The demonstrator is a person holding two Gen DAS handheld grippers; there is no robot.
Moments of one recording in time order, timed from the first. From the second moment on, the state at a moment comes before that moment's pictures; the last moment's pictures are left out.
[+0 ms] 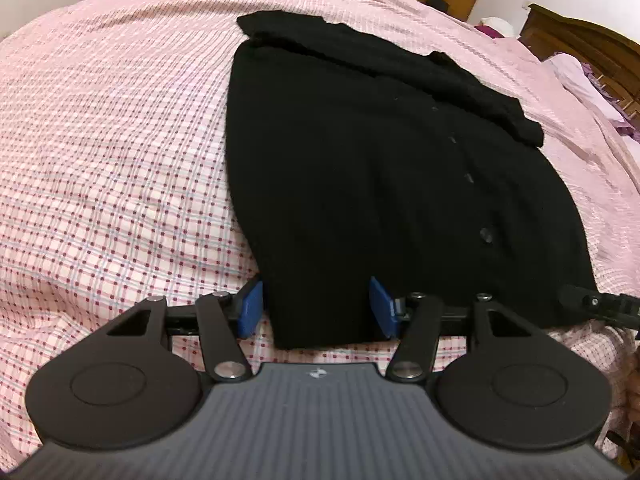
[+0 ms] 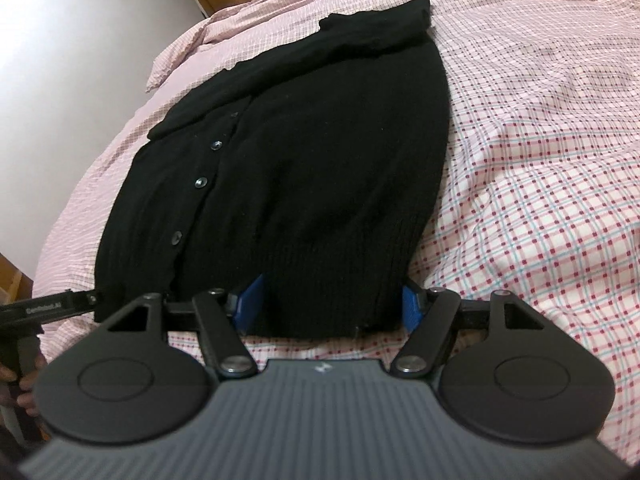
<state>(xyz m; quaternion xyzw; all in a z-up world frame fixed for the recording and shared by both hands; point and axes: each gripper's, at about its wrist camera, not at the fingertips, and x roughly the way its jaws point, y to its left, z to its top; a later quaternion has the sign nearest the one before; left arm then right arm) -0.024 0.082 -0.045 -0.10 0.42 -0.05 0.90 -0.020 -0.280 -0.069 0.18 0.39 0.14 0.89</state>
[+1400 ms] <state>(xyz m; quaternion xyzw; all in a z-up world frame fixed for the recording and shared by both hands) -0.009 0.104 -0.009 -0.23 0.36 -0.09 0.90 -0.028 -0.310 -0.035 0.30 0.32 0.16 0.88</state>
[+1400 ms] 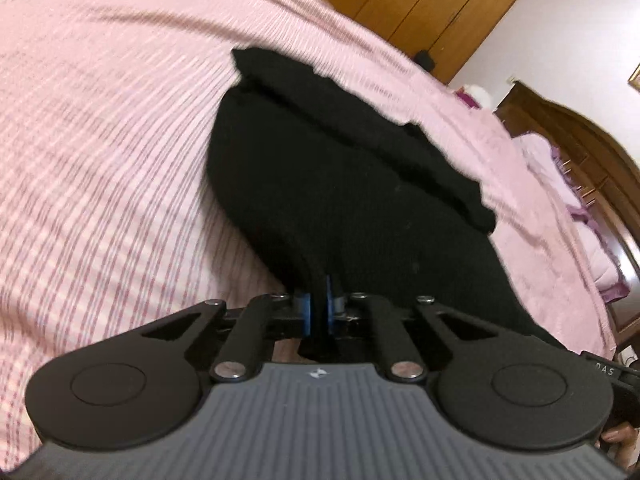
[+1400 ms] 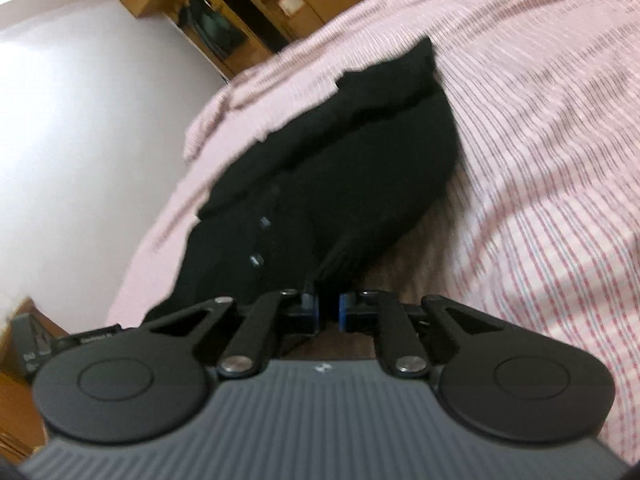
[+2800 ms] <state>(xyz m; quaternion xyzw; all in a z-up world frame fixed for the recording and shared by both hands) 0.339 0.074 0.046 -0.18 0.29 0.00 0.94 0.282 -0.281 0.028 0.19 0.20 0.07 0.96</state>
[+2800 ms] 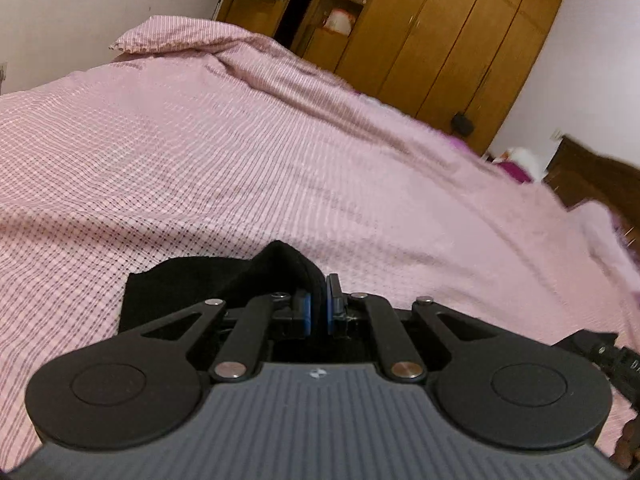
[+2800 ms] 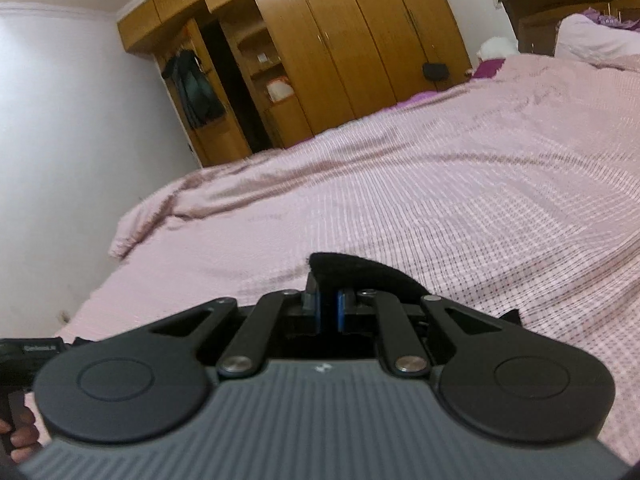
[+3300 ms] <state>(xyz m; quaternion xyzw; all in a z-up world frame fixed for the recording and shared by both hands) 0.396 0.071 -0.018 -0.09 0.35 0.01 0.93 0.346 -0.275 -0.045 0.18 0.29 0.06 0.94</state>
